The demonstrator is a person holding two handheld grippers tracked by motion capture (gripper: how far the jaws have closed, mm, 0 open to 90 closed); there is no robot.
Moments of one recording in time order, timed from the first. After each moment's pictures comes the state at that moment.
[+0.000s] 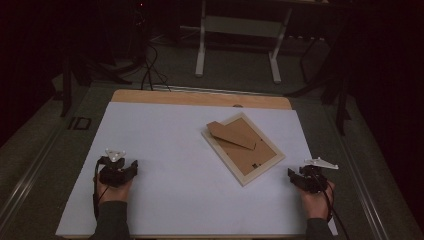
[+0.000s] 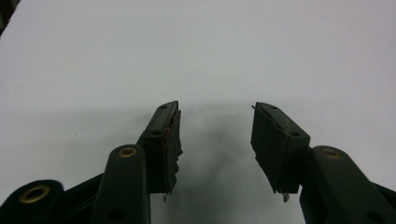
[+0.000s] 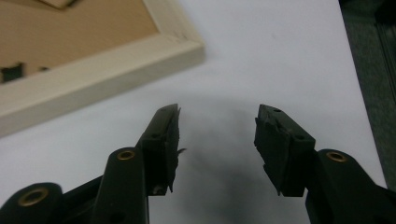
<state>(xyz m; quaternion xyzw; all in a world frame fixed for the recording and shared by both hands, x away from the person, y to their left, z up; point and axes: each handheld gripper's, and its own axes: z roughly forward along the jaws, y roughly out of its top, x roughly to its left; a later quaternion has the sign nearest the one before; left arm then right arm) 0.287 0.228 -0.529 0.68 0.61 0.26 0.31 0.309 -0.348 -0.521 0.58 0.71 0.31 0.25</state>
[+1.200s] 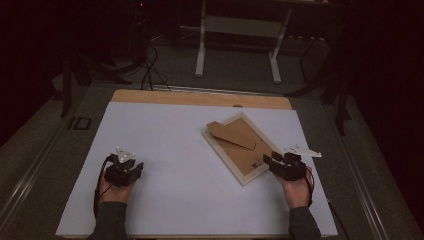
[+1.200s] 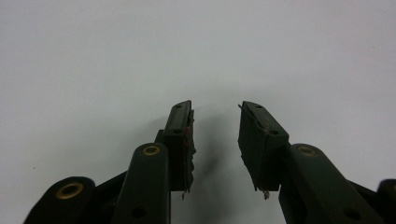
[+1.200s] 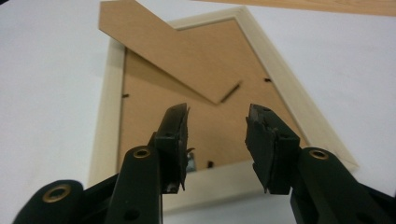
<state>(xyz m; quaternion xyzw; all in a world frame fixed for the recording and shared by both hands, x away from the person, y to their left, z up) 0.287 0.217 -0.523 0.74 0.55 0.25 0.30 0.323 -0.279 -0.483 0.49 0.74 0.42 0.20</state>
